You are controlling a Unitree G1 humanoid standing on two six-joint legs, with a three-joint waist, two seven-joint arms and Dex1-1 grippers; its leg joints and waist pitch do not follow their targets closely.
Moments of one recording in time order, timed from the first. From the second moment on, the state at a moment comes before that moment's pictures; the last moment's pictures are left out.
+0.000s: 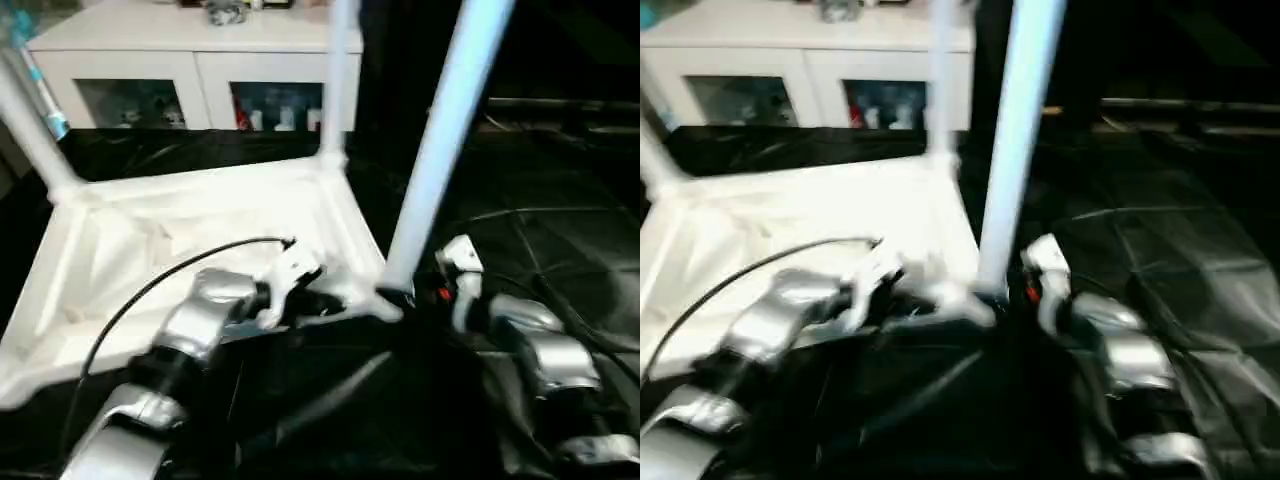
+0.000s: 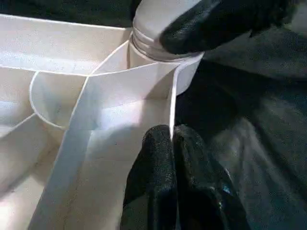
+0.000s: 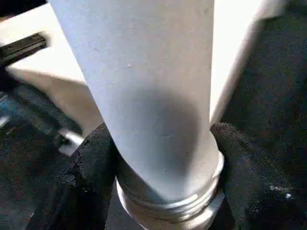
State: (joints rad) left arm -0.61 0.18 -0.23 0.62 0.00 0.24 -0.94; right arm -0.42 -0.23 -0.01 0.53 0.19 0.22 0.73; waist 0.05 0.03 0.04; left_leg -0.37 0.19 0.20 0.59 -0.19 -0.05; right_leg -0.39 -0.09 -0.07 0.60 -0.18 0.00
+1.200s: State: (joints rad) left arm -0.54 0.33 -0.27 0.52 -0.05 0.15 -1.28; right arm -0.40 -0.41 0.10 0.47 0.23 0.22 1.22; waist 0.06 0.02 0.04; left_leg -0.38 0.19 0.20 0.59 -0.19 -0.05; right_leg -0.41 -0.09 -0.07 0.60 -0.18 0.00
